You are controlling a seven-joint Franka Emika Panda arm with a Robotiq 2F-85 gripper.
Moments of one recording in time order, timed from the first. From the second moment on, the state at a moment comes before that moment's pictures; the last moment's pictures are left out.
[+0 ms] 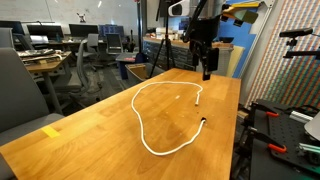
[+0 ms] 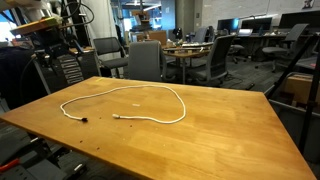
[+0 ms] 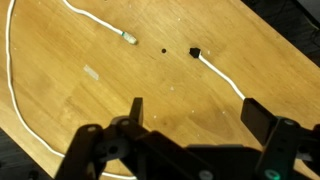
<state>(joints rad) 0.24 -0.11 0.30 -2.45 -0.34 2.21 -0.04</state>
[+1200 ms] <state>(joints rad) 0.23 0.25 0.26 -2.38 -0.23 2.59 -0.47</state>
